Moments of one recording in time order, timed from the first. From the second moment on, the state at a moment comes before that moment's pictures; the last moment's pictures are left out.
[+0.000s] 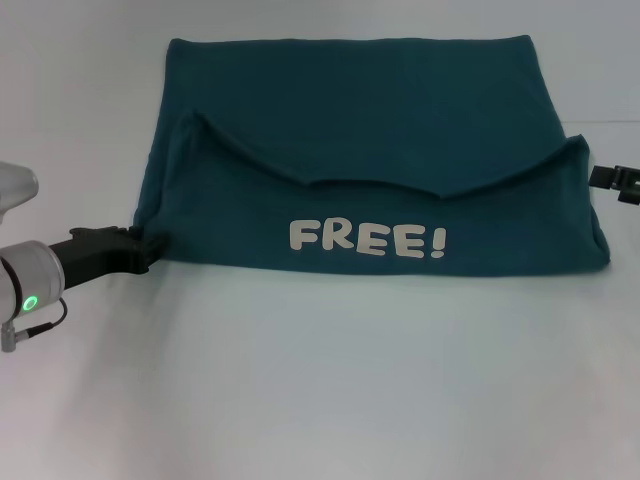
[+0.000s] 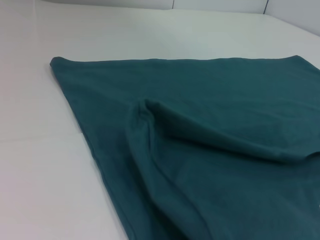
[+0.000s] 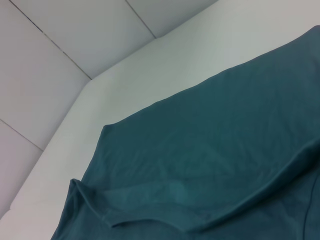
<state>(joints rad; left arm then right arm) -0.55 -2.15 0.69 0.61 2.05 0.82 -1.58 0.57 1.93 -0.43 -0.63 -2.15 -1.32 2.10</state>
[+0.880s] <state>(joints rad) -0.53 -2.15 0.71 0.68 2.05 0.90 -1.61 0.56 1.92 -0.46 -0.63 -2.30 -1.31 2.19</state>
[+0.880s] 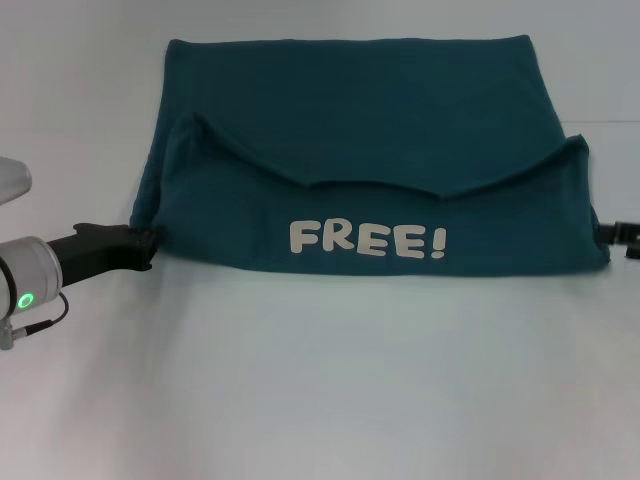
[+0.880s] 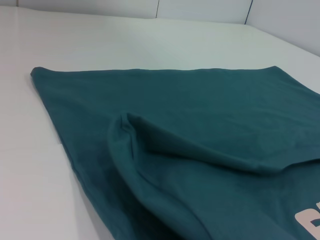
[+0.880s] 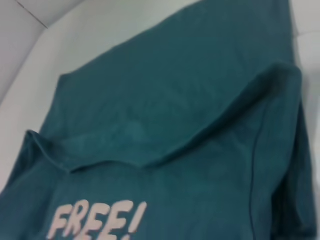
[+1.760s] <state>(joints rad) -0.54 -2.15 0.71 0.67 2.05 0.89 -1.61 0.60 1.98 -0.48 -0.59 -2.33 -1.12 2.16</state>
